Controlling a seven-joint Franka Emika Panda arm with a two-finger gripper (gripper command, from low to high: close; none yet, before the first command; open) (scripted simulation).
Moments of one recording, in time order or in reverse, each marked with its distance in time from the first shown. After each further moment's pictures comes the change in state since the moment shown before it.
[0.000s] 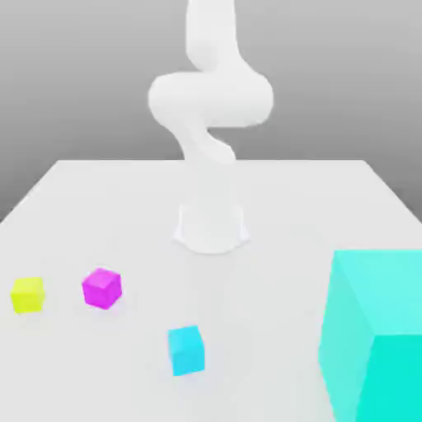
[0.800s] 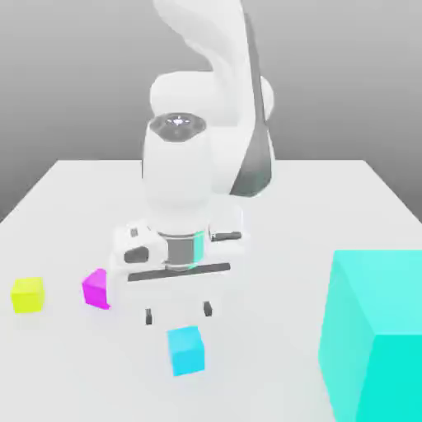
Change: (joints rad) arm -0.149 0.804 0.043 -0.414 0.040 0.511 -0.369
